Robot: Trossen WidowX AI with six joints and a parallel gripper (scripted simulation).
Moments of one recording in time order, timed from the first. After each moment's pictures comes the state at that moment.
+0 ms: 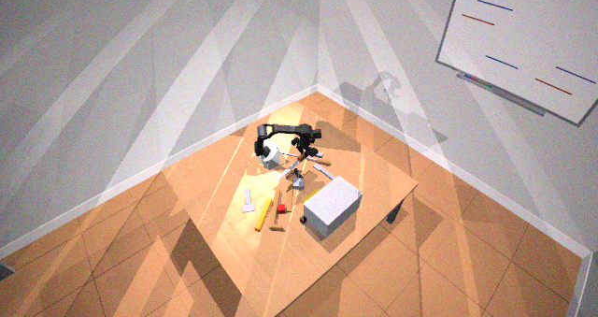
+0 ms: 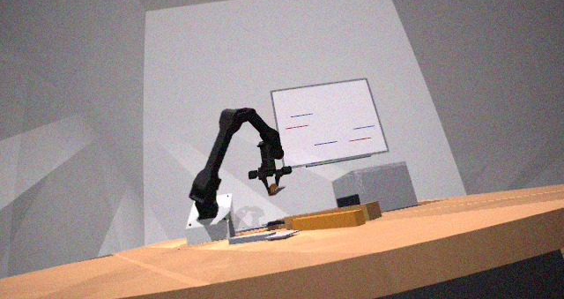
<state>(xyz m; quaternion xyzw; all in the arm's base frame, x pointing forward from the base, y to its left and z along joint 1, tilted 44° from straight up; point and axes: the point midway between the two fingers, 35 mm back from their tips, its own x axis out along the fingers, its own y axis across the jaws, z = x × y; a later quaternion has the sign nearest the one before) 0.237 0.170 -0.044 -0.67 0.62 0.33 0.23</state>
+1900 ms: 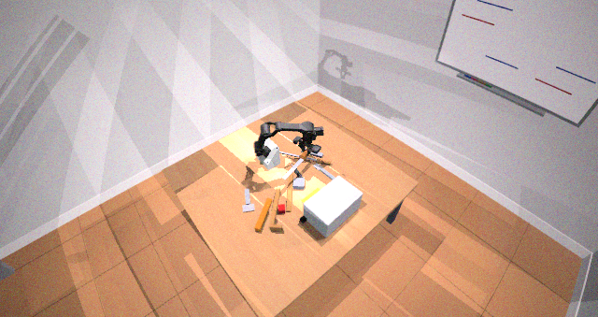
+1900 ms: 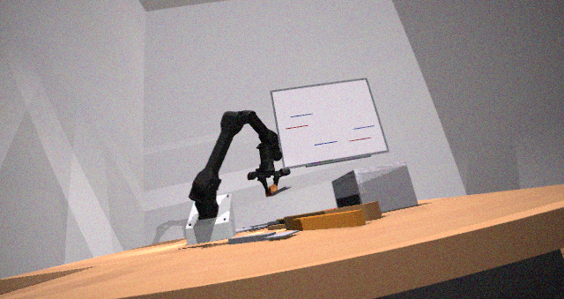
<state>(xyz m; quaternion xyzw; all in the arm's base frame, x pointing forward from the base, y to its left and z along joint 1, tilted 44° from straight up) 0.231 0.188 -0.061 -0.69 0.60 0.37 0.19</state>
